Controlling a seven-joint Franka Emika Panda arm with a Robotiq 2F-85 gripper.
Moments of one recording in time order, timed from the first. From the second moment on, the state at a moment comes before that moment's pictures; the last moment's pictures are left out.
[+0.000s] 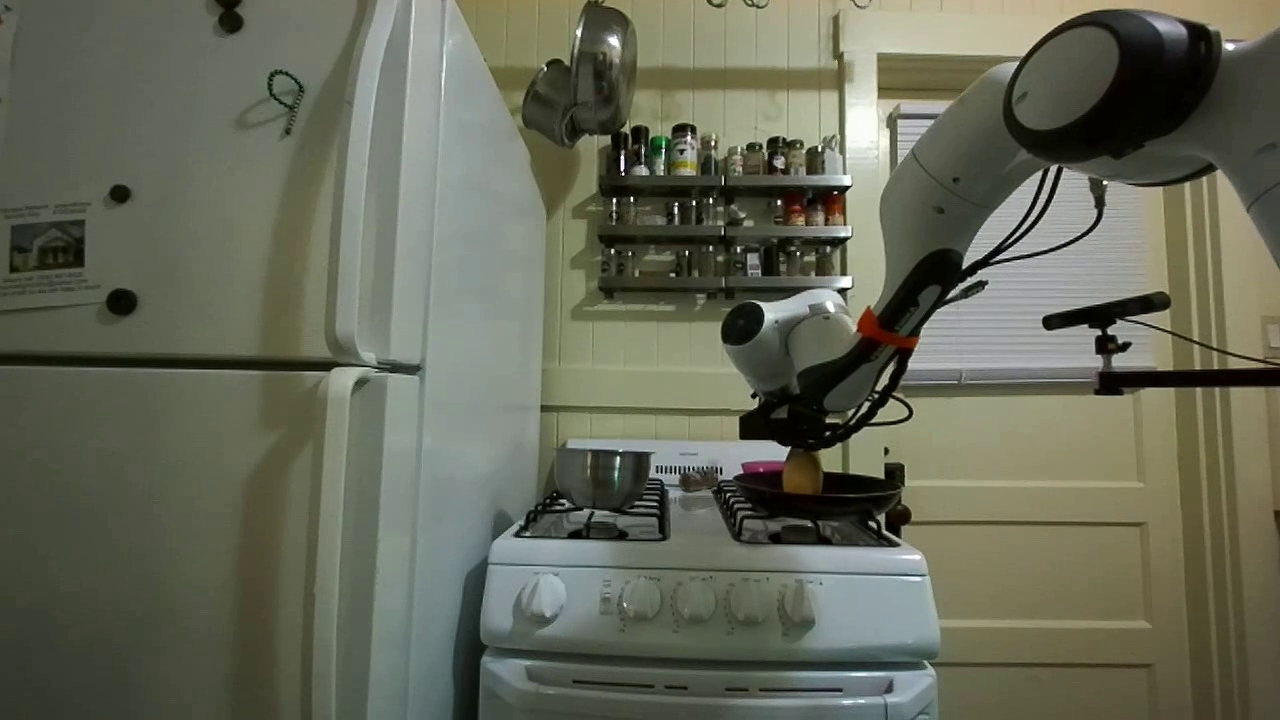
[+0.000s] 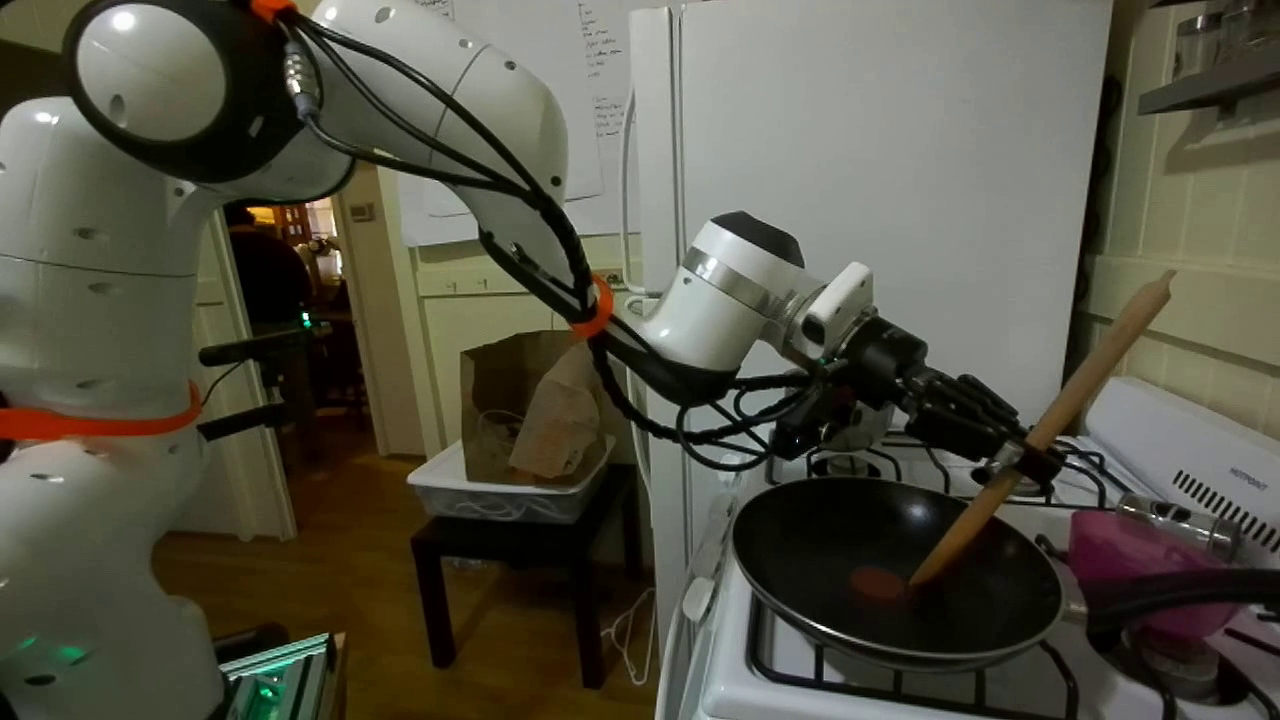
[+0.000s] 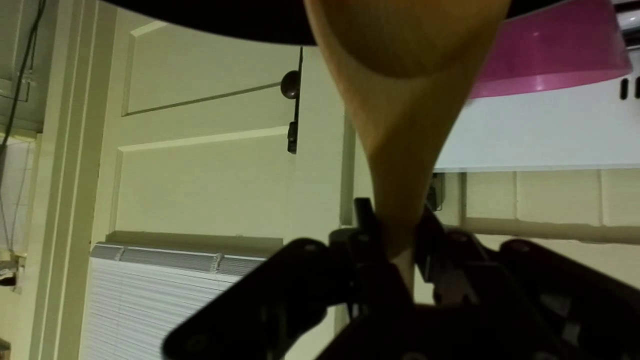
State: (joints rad) arm -0.07 0.27 -0.13 -1.86 -1.44 2.28 1.92
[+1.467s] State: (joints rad) arm -0.05 0.16 -0.04 -2.03 -1.33 2.30 1.80
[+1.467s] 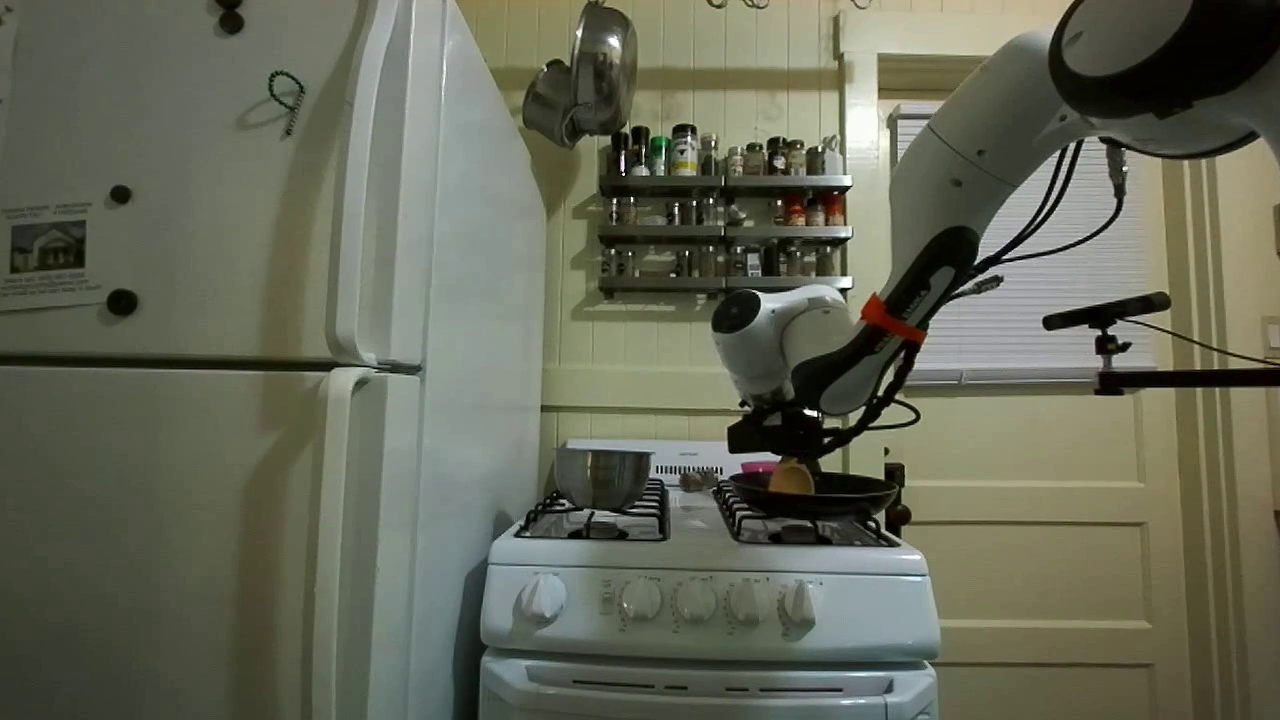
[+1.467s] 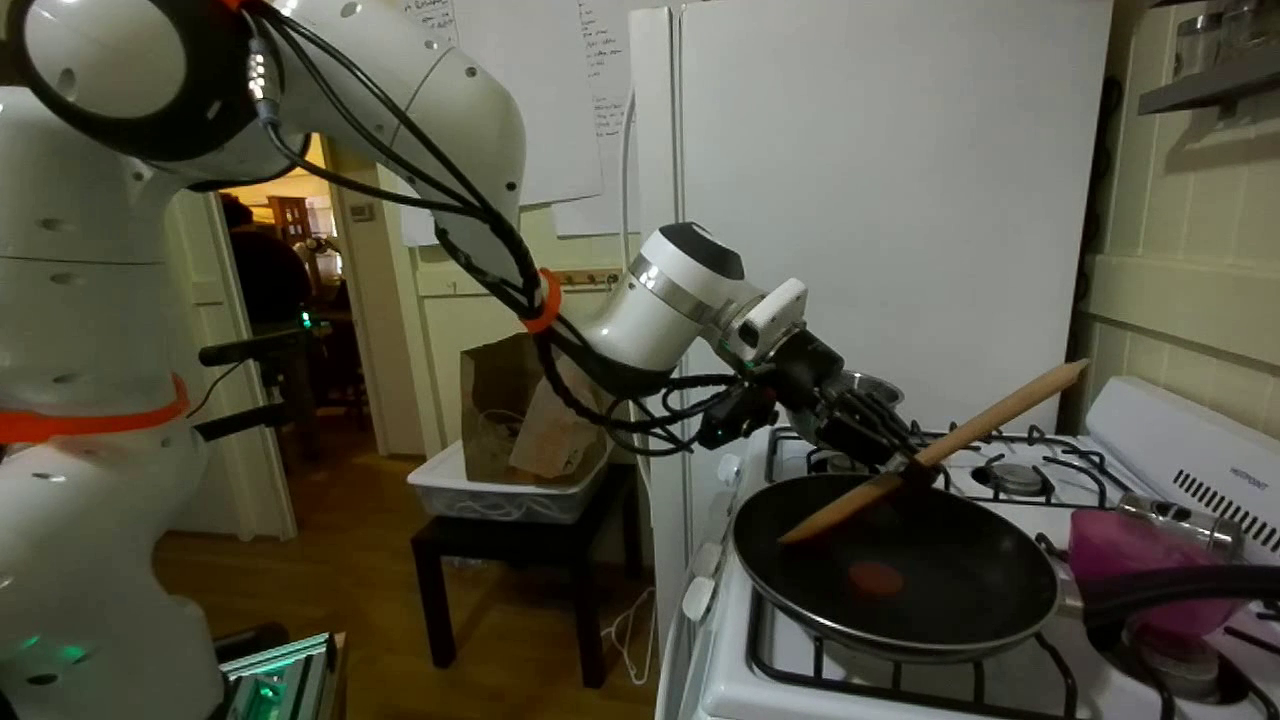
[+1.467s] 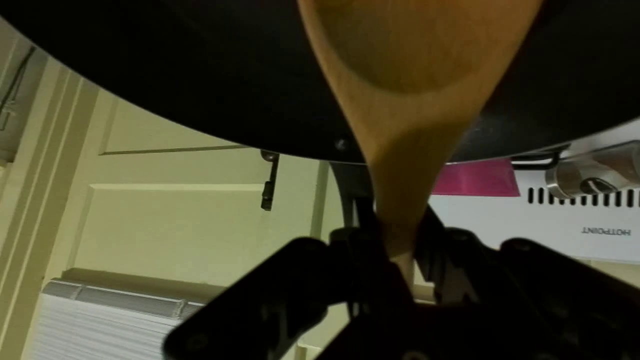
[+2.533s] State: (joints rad) arm -0.13 0.09 -0.13 -2.11 -1.36 2.09 1.81
